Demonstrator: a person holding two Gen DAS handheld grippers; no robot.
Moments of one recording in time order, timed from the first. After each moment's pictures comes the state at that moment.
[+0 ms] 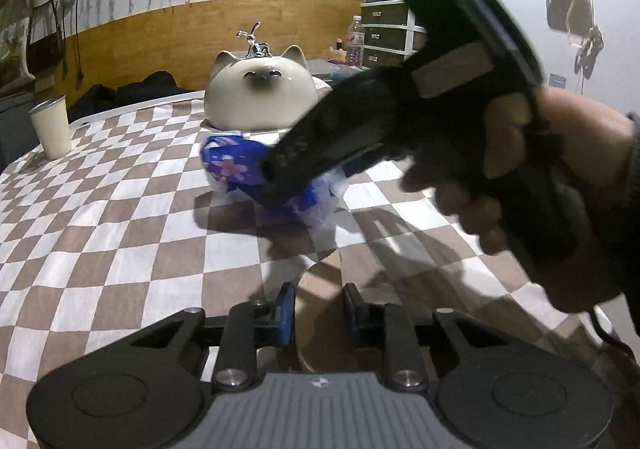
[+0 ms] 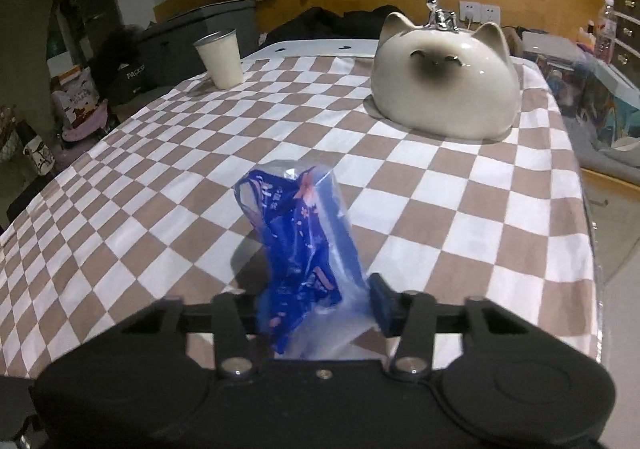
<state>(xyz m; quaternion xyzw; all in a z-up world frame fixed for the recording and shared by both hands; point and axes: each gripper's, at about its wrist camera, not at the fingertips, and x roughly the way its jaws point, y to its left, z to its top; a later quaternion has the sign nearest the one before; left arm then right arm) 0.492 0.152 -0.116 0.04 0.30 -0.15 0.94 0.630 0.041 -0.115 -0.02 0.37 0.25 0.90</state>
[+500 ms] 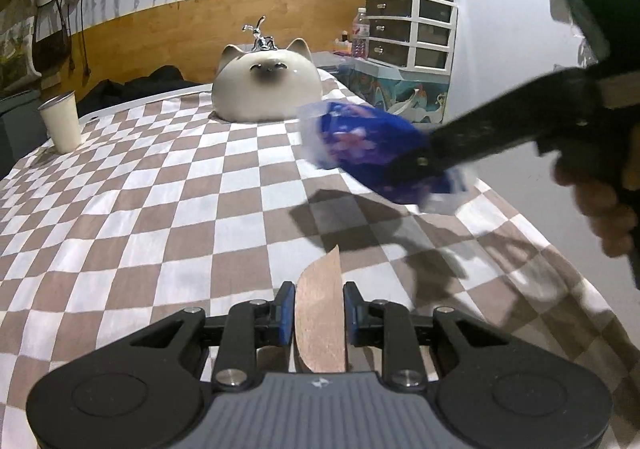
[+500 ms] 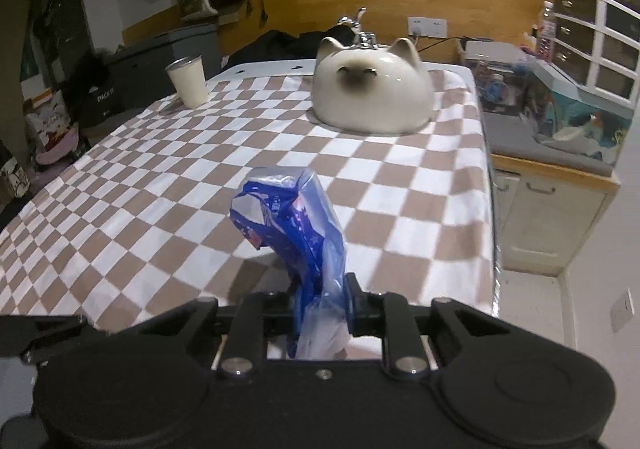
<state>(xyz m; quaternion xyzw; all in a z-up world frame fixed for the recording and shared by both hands) 0.478 0.151 -0.114 0.06 0.32 -0.14 0.94 0.567 -0.019 -0.099 0.00 0.35 0.19 0.92</state>
